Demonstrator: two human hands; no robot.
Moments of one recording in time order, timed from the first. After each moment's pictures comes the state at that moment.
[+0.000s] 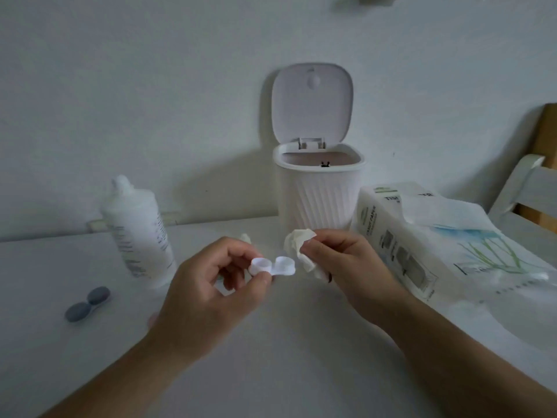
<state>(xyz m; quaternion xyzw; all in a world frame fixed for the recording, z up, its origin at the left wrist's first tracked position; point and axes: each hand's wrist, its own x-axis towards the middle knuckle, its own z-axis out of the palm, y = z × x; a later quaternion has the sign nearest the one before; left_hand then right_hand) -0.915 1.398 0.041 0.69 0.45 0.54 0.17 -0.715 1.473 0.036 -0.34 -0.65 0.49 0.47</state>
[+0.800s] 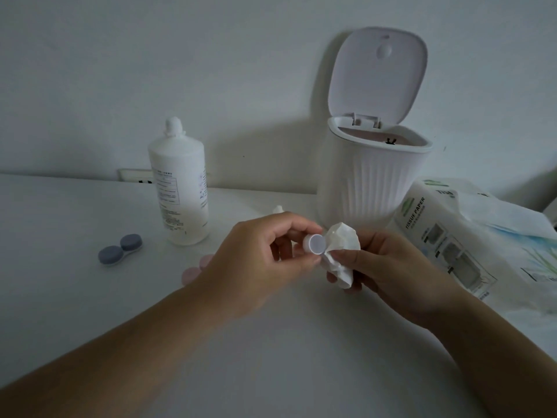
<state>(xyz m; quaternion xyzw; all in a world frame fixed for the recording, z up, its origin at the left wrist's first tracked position) -0.925 1.405 0.033 0.70 0.45 0.49 0.24 -0.717 1.459 0.039 -0.34 -0.69 0.56 0.30</state>
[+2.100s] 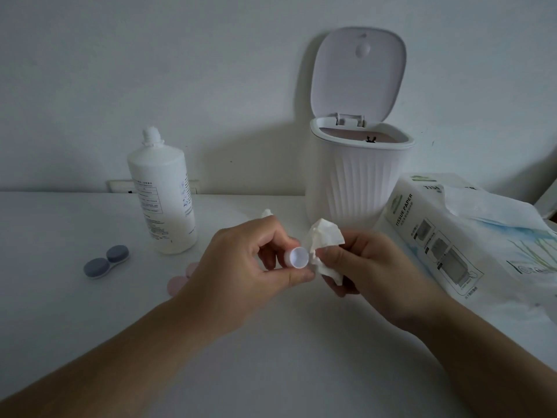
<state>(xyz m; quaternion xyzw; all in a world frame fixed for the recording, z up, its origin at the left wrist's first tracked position) -0.918 1.398 0.036 0.72 0.47 0.49 0.14 -0.720 1.452 0.038 -0.33 -0.72 0.51 0.34</state>
